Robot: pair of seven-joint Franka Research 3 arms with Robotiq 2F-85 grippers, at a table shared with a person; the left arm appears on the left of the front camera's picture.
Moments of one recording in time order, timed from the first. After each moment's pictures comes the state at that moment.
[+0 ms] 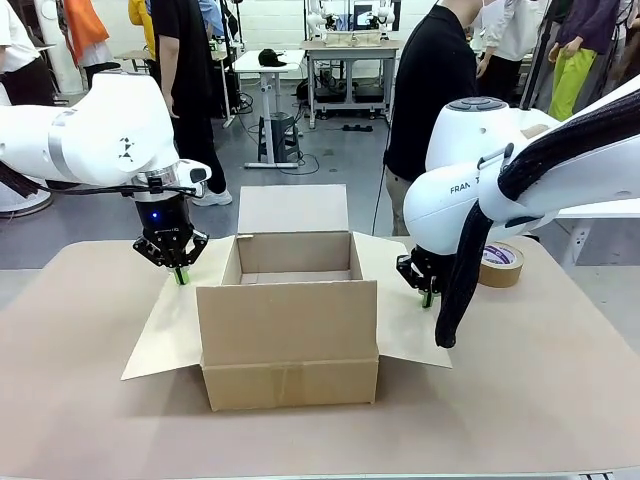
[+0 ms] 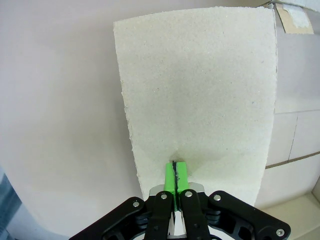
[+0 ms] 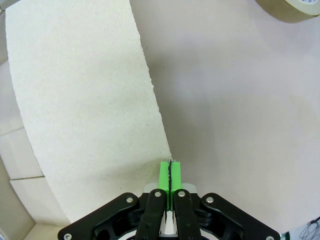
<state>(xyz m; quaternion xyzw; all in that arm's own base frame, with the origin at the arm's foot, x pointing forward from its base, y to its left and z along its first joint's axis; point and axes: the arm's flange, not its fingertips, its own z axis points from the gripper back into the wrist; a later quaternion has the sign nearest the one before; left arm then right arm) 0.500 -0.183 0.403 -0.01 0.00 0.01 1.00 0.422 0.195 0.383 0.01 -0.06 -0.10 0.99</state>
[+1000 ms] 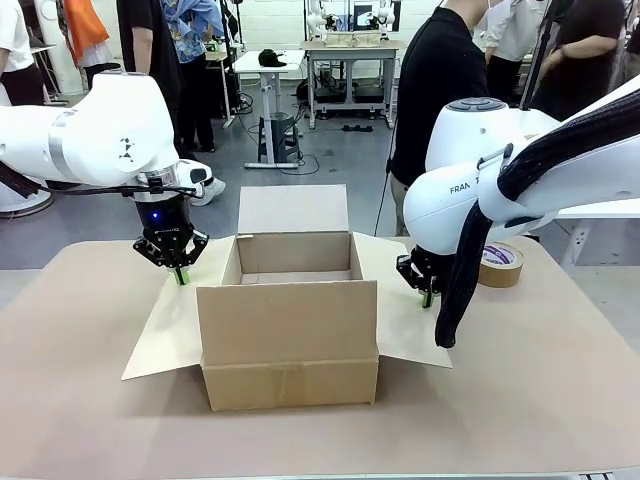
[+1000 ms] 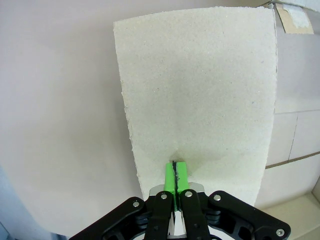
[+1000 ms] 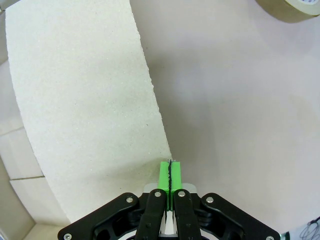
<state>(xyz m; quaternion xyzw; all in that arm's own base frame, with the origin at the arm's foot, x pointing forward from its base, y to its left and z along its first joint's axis) 0.500 -0.183 0.403 -0.01 0.00 0.01 1.00 0.422 0.195 0.383 0.01 -0.06 -0.10 0.99</state>
